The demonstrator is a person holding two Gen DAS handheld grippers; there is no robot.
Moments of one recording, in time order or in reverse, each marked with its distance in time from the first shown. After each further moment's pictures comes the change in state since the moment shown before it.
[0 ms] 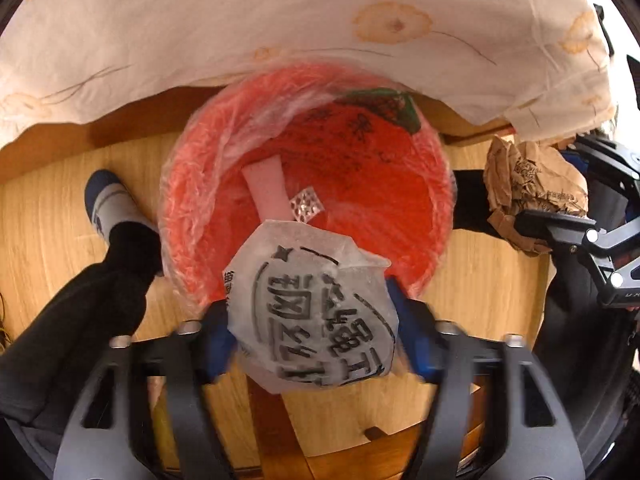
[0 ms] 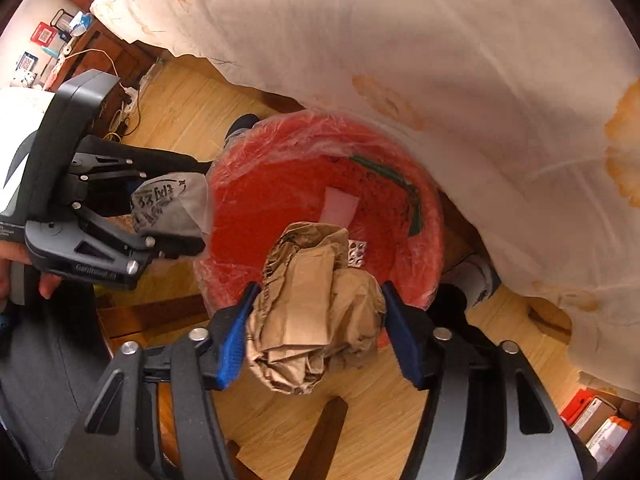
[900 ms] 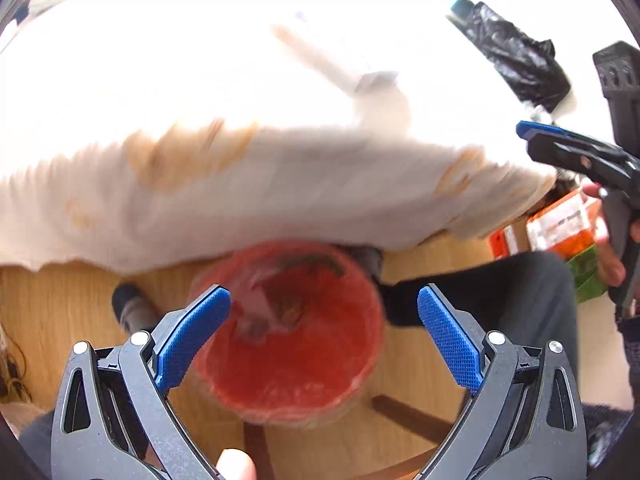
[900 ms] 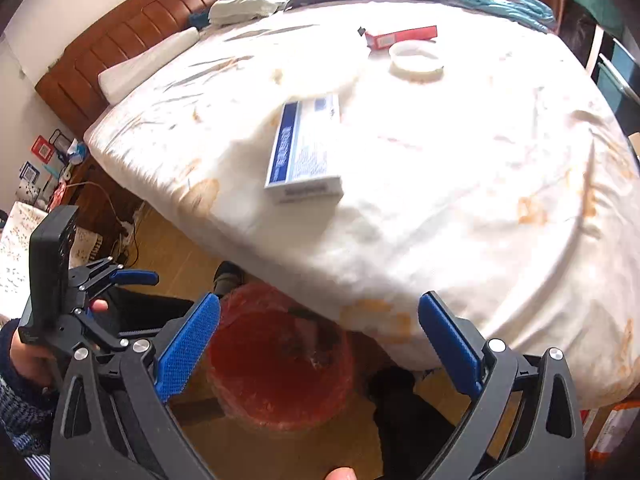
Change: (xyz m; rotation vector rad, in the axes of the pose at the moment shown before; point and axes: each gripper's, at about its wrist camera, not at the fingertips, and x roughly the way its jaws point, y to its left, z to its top) left arm -0.155 -0.085 0.056 0.070 -0.371 0.021; right arm -0.199 -0.071 0.031 0.163 -0.451 -0.081
